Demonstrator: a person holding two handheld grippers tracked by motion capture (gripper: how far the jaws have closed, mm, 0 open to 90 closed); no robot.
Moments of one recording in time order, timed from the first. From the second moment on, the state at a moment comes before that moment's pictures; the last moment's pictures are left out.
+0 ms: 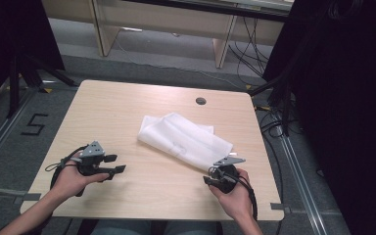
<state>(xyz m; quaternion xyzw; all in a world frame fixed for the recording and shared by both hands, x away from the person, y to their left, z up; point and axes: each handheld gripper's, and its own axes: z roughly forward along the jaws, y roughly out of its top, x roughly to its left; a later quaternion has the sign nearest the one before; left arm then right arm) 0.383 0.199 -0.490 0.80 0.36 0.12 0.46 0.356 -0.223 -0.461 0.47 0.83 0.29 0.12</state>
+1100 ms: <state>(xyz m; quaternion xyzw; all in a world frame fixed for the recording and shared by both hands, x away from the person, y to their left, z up) 0.380 0.195 -0.493 0.82 0.34 0.11 0.45 0.449 -0.176 -0.467 0.47 0.83 0.28 0.15</state>
